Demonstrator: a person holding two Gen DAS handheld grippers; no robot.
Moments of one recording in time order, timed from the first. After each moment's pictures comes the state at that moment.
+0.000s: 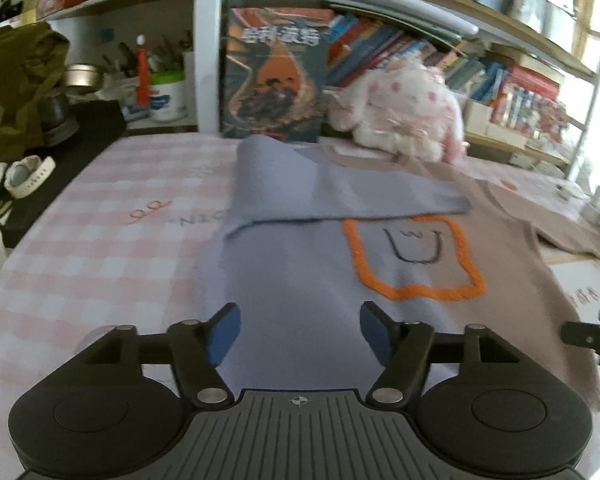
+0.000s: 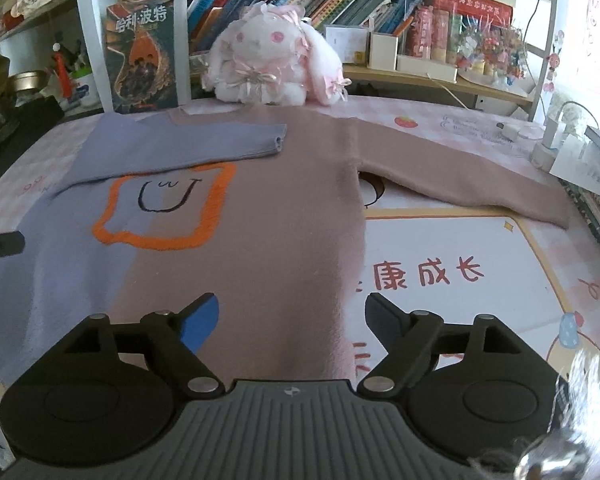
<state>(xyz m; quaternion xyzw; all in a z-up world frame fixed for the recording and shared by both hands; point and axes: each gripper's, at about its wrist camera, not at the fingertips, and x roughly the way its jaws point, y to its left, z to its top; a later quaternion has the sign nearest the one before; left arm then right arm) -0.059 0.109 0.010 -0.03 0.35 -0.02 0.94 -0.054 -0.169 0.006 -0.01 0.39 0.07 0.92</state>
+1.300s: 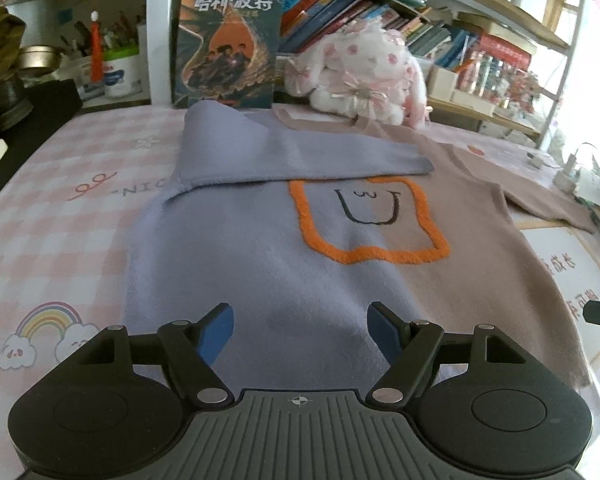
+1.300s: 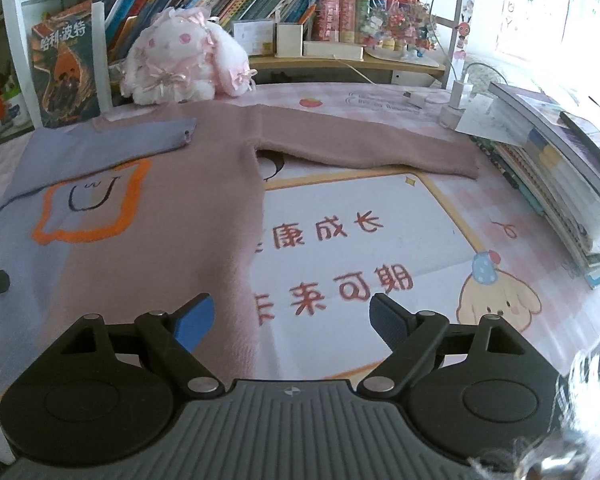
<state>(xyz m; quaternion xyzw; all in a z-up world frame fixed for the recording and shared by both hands) -0.048 0.084 -0.011 -0.04 0.38 -0.05 0.92 -0.083 -0.209 0.012 0.02 0.40 -0.04 0.92</state>
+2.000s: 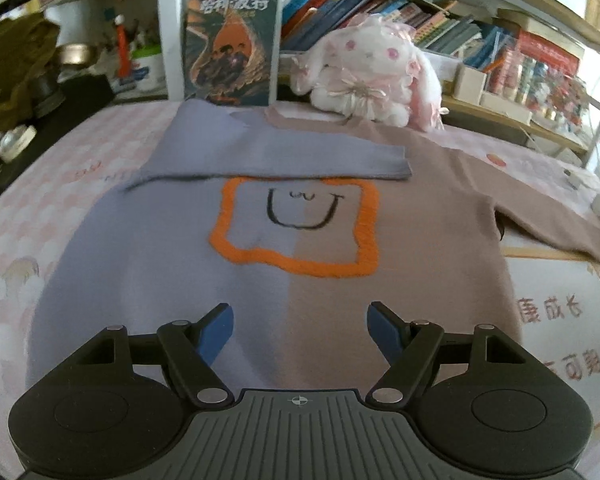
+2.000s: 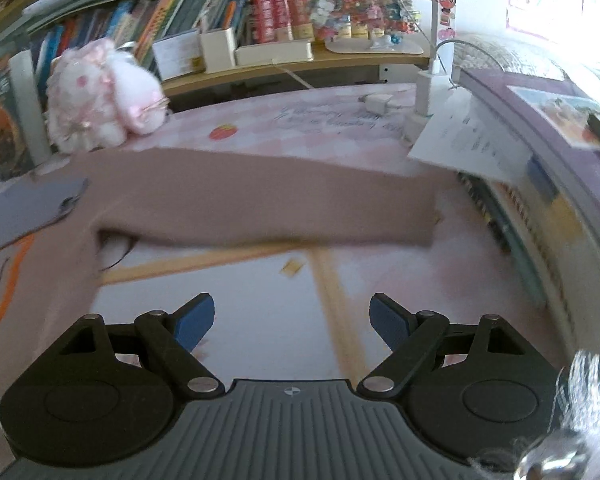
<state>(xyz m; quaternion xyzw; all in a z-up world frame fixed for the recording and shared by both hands) -0.043 -0.041 -0.006 -0.06 0.39 0.08 0.92 0.035 -0.391 -0.005 0.06 0.40 0.00 0.91</state>
